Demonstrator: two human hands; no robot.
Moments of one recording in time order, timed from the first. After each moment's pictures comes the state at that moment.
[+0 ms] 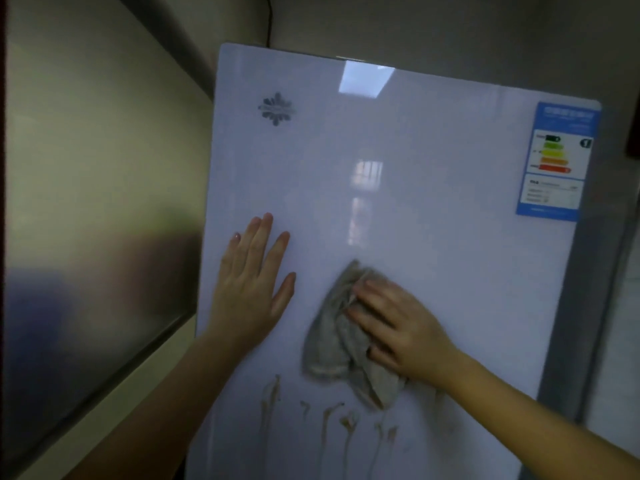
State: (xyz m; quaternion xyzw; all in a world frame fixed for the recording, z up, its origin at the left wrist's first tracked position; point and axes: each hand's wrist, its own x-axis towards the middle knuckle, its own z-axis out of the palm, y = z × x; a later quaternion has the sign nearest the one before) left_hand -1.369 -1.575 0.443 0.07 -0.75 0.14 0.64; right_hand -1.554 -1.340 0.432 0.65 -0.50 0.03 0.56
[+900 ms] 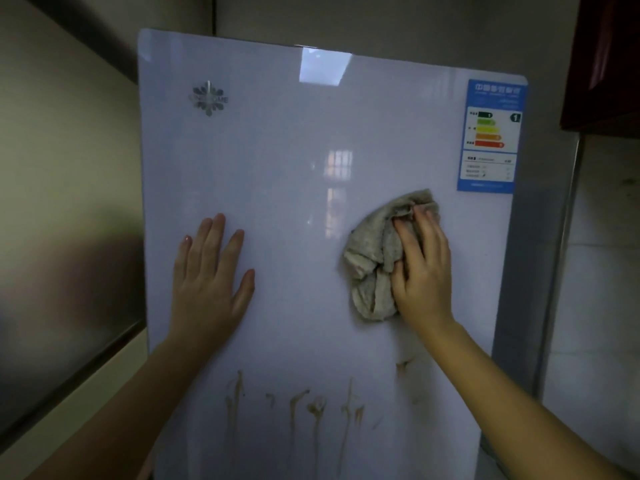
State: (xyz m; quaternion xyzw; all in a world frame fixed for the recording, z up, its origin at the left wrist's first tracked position) left_hand -1.379 -1.565 0.438 0.09 -0.75 0.13 0.64; right_hand -1.563 -1.294 0.468 0.38 -0.64 0.33 0.58
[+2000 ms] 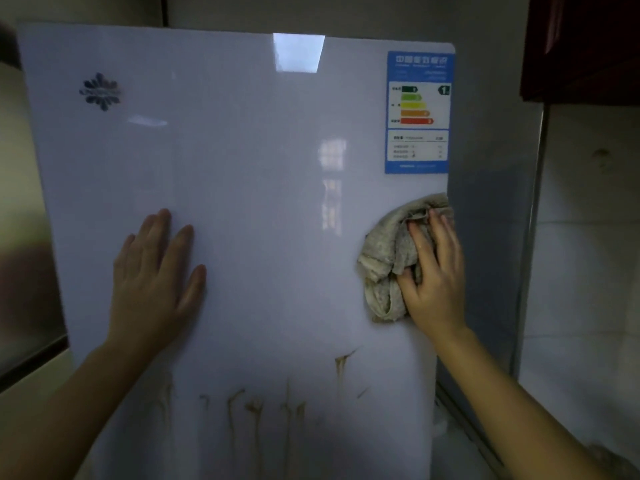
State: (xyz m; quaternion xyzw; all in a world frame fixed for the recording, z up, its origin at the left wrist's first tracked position) left_hand -1.394 -1.515 0.449 0.12 -0.77 0.15 0.61; right_hand -1.639 -1.190 0.439 0.36 -0.64 0.36 0.58
